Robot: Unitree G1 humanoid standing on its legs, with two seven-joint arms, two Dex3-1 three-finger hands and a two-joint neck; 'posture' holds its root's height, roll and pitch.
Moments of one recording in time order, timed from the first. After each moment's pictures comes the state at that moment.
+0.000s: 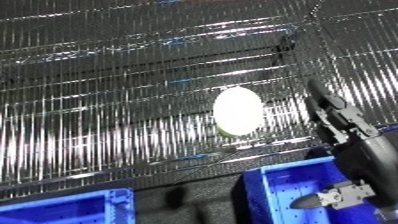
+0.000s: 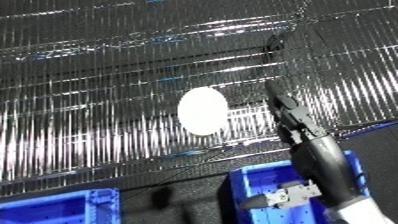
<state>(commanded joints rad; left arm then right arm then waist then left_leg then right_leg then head) -0.10 0.41 -0.29 1.11 -0.53 0.04 -0.24 -0.65 -0.70 0.30 0.18 0.72 -0.16 -0.03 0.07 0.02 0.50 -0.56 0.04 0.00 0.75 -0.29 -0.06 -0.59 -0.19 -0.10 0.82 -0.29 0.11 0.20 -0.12</state>
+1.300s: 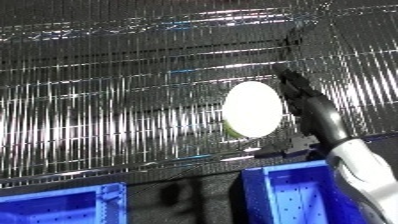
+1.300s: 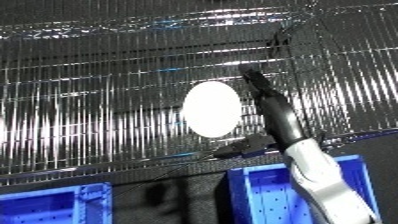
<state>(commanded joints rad) -0.13 0.39 -0.38 1.03 -0.59 0.07 -0.22 -1.08 -0.64 0.52 0.64 0.67 -0.06 -0.05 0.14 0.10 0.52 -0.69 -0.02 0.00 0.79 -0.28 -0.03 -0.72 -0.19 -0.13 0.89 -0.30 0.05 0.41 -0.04</state>
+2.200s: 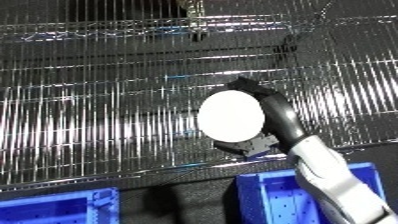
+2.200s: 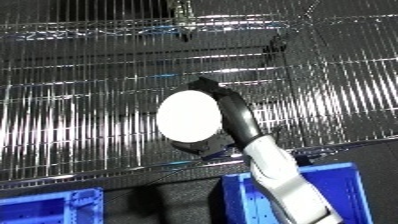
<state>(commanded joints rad) -0.10 0.37 -0.39 1.02 -0.59 0.05 -0.22 -1.09 -0.59 0.53 0.57 0.66 -0.09 -0.06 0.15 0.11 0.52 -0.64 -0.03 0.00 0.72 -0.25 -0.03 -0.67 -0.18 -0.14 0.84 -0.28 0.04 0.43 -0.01</state>
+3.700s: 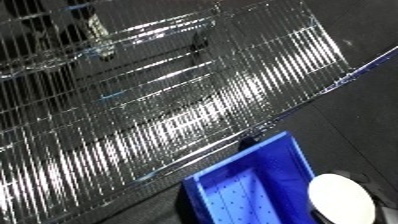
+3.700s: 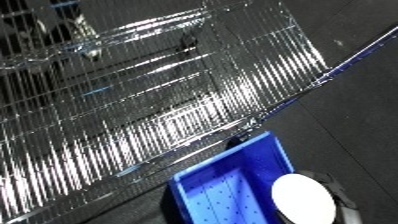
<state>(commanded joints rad) -0.08 0.30 -0.28 1.11 -0.67 0.01 -0.19 -0.32 -0.66 0.06 0.60 0.70 -0.45 -0.34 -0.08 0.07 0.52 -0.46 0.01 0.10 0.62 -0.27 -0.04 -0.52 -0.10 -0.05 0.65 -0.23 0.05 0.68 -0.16</state>
